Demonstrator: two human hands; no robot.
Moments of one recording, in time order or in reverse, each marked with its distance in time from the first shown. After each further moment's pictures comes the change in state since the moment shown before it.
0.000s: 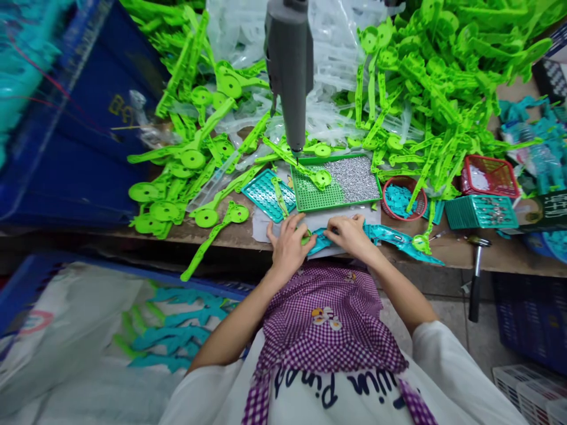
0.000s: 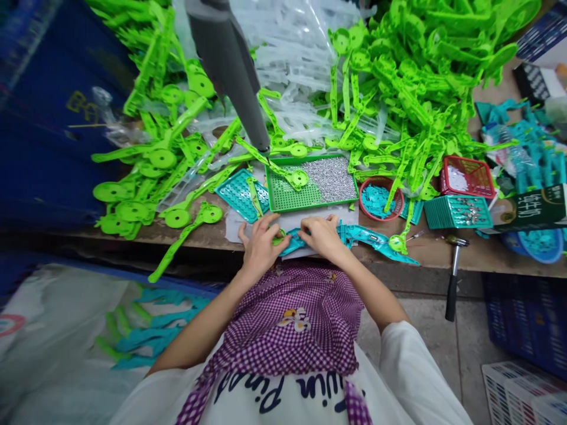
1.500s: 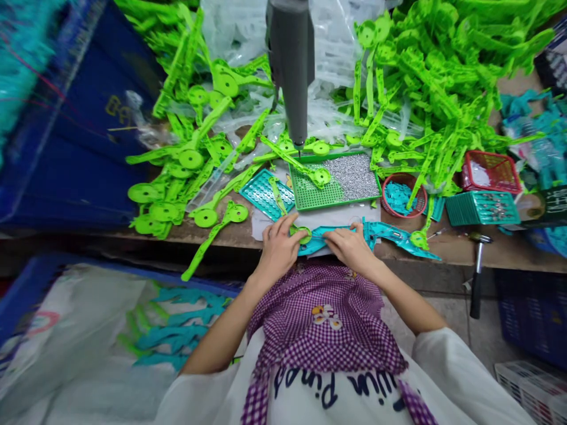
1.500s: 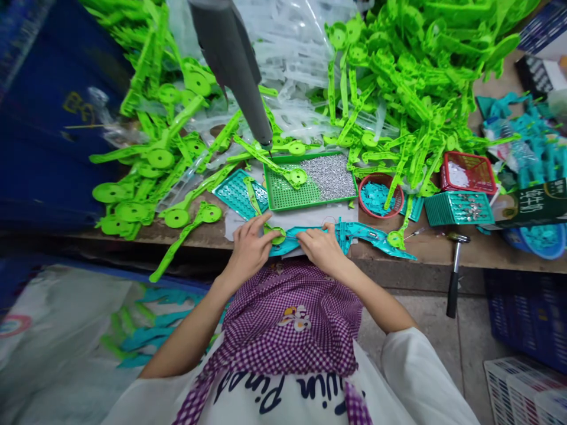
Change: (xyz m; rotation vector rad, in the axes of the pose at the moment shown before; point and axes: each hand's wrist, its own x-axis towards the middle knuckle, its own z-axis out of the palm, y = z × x) left_hand -0.009 -0.021 -0.026 0.055 -0.120 0.158; right_hand -0.035 0.000 0.013 -0.159 0.106 -0.256
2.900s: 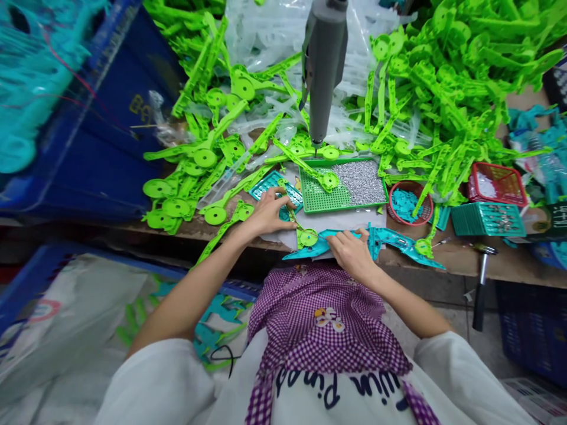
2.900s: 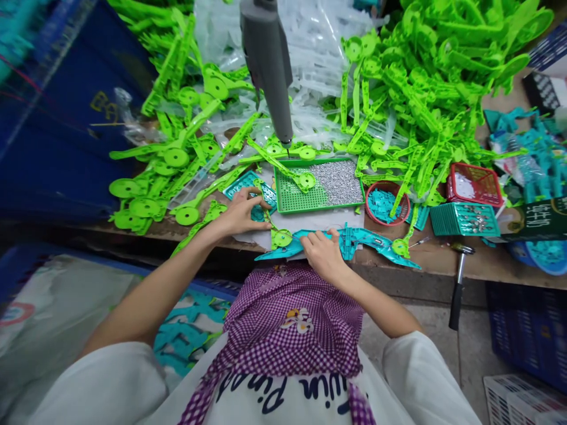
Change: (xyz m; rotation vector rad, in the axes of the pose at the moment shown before) left_hand 0.074 -0.074 -0.034 -0.086 -0.181 -0.028; right_hand 0.004 -0.010 0.010 -0.229 0.100 -0.025
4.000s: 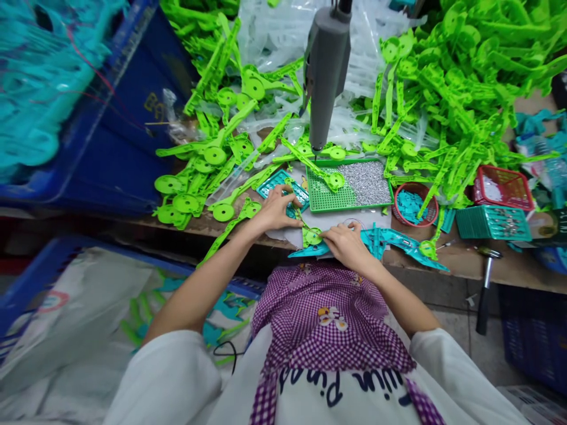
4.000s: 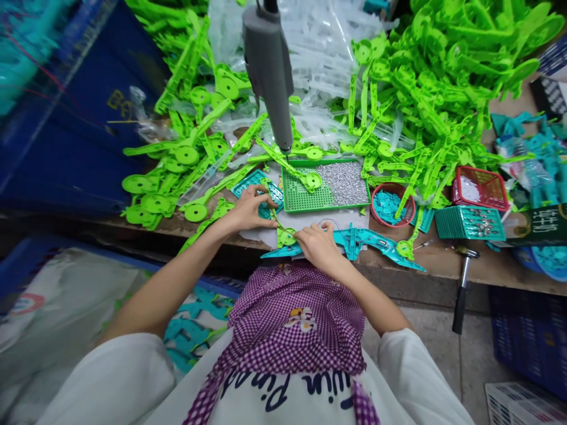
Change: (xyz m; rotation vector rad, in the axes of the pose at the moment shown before) left_hand 0.006 -0.007 0.004 -0.090 0.007 0.006; right_hand 0.026 -0.007 -0.010 0.280 -0.190 0.023
